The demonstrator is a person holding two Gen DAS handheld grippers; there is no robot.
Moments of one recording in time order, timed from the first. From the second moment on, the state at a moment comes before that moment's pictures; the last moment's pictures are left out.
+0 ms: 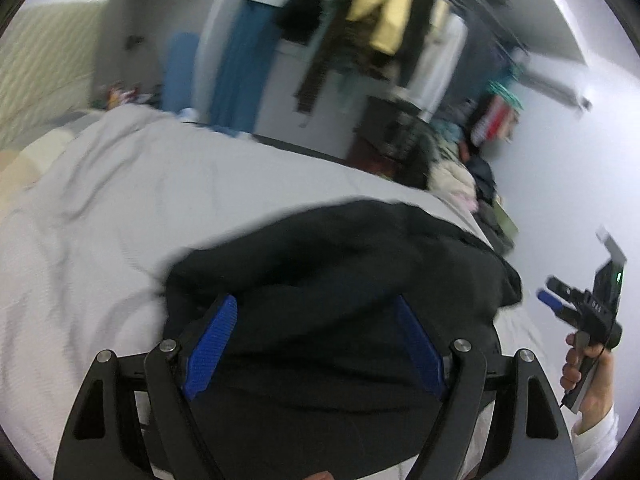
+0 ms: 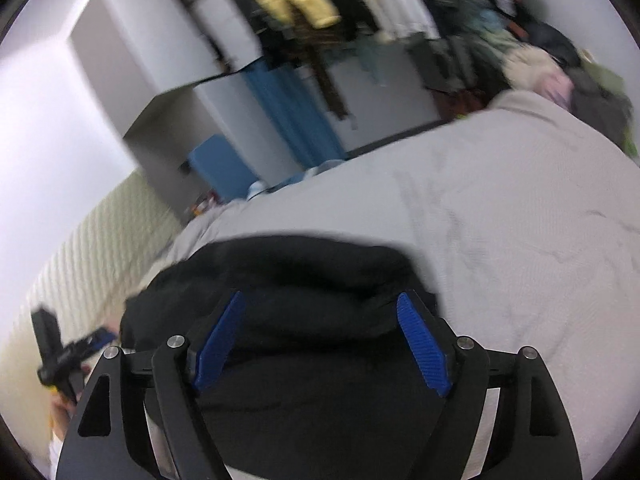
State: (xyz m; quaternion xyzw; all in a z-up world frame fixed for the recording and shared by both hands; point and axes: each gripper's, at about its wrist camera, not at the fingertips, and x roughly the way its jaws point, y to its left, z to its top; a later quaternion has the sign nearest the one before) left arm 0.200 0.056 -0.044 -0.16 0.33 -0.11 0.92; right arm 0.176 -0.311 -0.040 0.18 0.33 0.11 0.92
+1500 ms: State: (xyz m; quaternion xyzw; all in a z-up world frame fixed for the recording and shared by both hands) left arm 0.313 0.053 -0.112 -0.09 0.34 -0.01 0.94; right arm 0.268 -0.310 -0.121 0.12 0.37 0.06 0.92
